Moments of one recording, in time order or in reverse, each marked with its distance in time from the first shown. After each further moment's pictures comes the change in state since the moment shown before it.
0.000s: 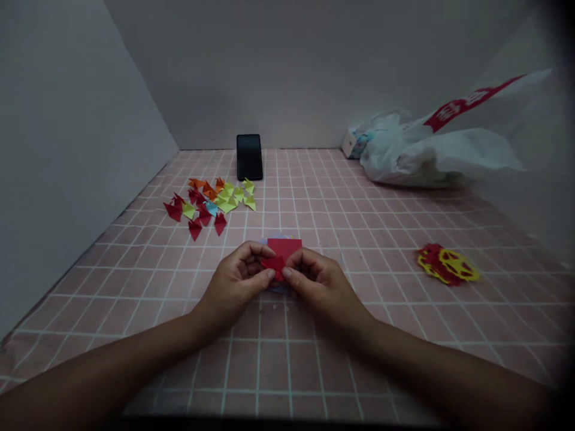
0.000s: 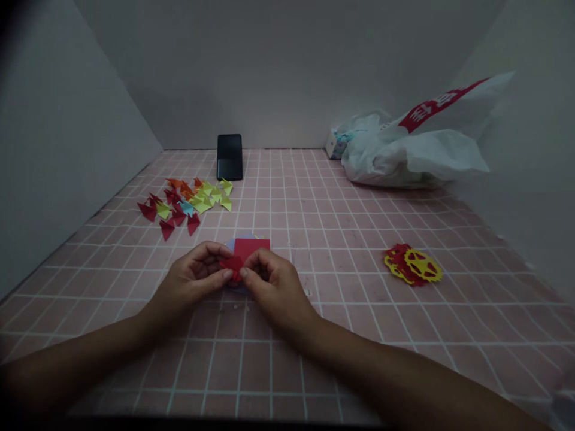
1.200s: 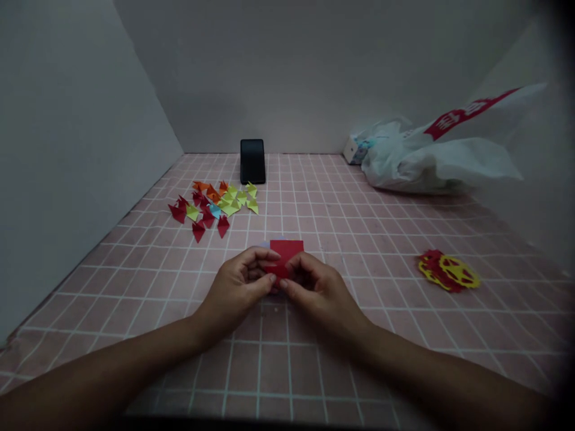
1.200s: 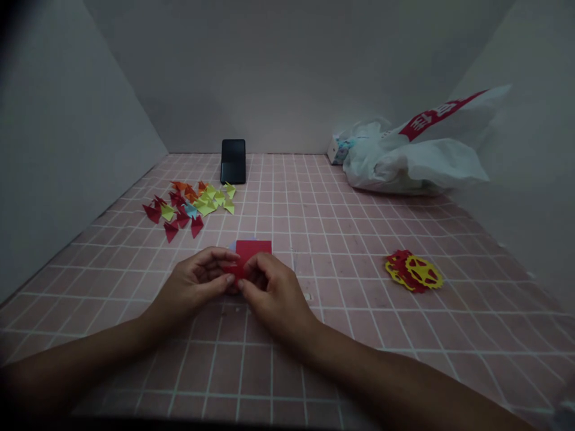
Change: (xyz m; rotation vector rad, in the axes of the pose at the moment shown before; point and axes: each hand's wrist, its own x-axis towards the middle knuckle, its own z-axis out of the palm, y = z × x) left_hand -0.003 0.003 0.002 0.028 0.003 -0.033; right_hand -0.001 -0.003 0.002 -0.155 0.003 -0.023
